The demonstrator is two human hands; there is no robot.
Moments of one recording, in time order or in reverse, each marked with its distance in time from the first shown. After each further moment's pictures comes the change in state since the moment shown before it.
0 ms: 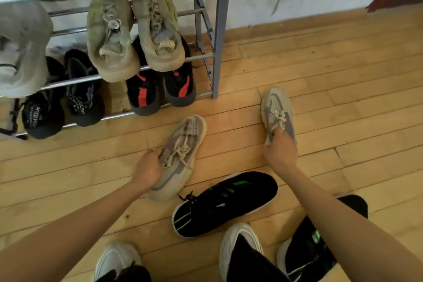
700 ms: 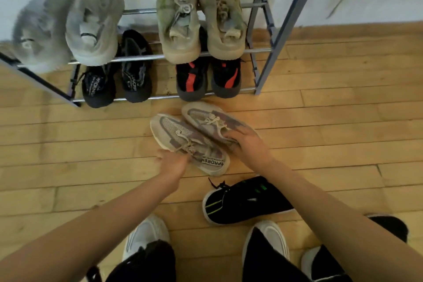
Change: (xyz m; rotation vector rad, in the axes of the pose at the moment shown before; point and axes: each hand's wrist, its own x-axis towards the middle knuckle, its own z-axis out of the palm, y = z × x) left_hand -0.042 -0.015 -0.010 -0.876 0.096 -0.626; right_hand -0.056 -0.120 0.037 0.083 -0.274 -0.875
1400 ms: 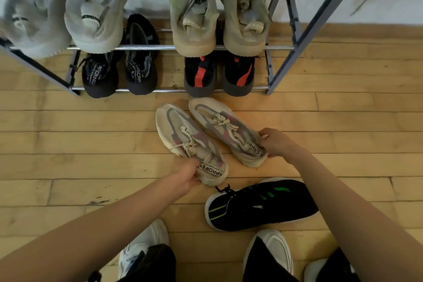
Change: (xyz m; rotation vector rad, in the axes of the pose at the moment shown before) left_hand 0.008 -0.010 0.014 -0.256 -0.241 -0.213; right_hand 0.032 0.034 -0.025 0.258 -0.420 0.753
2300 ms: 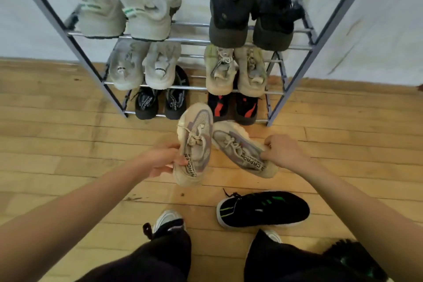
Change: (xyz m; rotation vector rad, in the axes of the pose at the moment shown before) left_hand -0.129 0.074 -0.112 0.374 -0.233 0.281; right_hand -0.160 -0.066 -0.035 -0.452 0.242 -0.227
